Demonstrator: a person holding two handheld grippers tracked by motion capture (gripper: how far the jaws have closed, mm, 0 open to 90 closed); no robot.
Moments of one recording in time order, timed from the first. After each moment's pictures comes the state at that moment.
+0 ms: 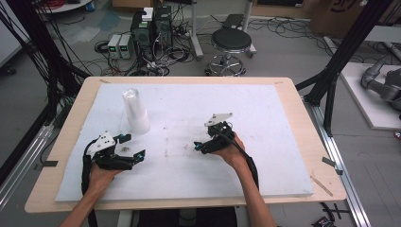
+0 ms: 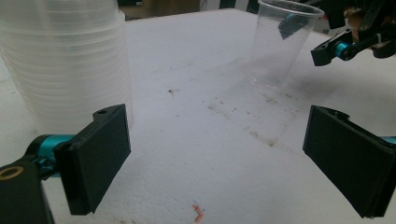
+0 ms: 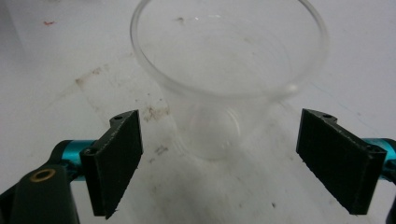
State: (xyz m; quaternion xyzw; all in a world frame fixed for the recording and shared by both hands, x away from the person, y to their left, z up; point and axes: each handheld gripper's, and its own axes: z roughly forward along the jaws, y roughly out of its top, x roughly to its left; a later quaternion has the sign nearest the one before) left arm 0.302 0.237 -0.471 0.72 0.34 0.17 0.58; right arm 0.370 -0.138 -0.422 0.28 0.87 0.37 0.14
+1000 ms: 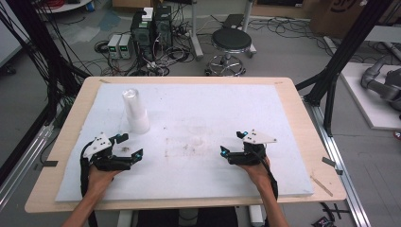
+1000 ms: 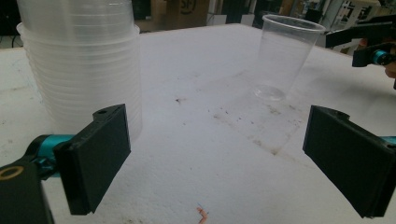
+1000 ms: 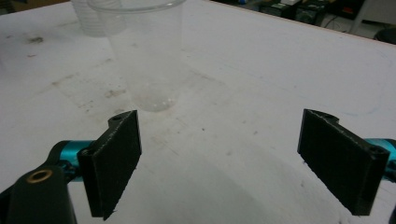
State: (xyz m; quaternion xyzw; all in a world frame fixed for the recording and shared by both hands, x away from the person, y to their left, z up) left arm 0.296 0.242 -0.472 0.70 0.35 0.19 0.60; right arm 0.324 -0.229 -0.445 0.34 0.78 0.49 0.22
